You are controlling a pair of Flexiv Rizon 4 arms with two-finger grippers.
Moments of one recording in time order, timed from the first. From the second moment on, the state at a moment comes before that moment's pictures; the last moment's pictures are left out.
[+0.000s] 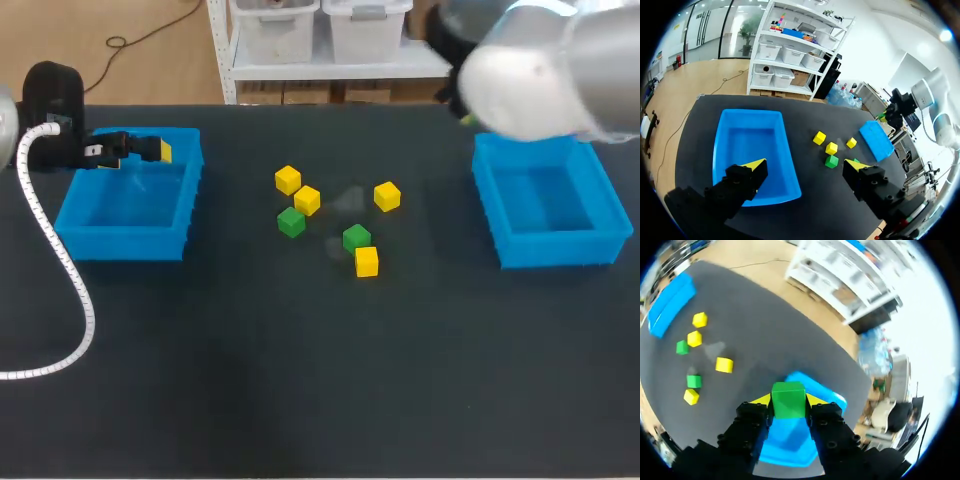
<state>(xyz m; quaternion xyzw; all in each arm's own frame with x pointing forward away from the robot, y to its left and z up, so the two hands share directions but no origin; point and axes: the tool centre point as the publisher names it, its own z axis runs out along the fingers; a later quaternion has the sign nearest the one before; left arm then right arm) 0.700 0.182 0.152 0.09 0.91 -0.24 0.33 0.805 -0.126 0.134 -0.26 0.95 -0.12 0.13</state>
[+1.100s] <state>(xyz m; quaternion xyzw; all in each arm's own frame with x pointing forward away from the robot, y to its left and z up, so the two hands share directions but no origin) 0.700 0.182 0.152 0.09 0.91 -0.24 0.33 0.735 -0.067 0.131 -0.19 0.97 -0.09 0.15</state>
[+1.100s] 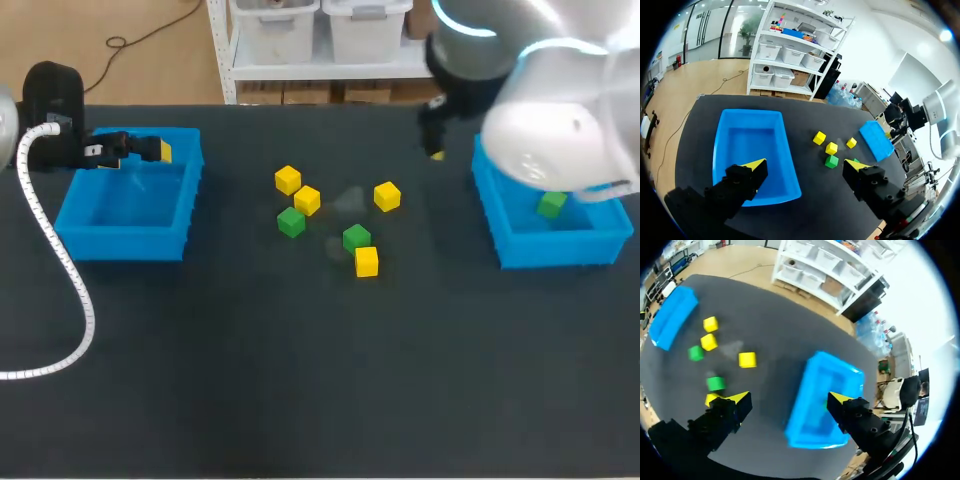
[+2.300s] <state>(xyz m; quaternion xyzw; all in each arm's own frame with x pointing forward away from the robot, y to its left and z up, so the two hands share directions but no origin) 0.700 0.182 0.152 0.09 0.91 -0.24 0.33 0.708 0.051 0.020 -0.24 0.97 0.00 0.00</state>
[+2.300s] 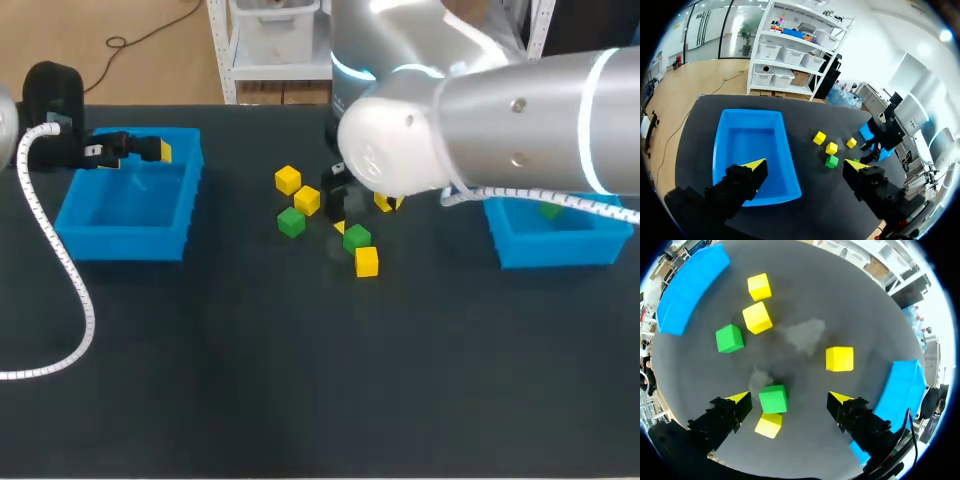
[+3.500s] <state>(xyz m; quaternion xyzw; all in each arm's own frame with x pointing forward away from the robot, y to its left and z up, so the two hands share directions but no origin) 0.700 0.182 0.152 0.09 0.91 -0.24 0.33 0.697 0.053 -0.008 -0.25 0.97 0.01 -0.05</state>
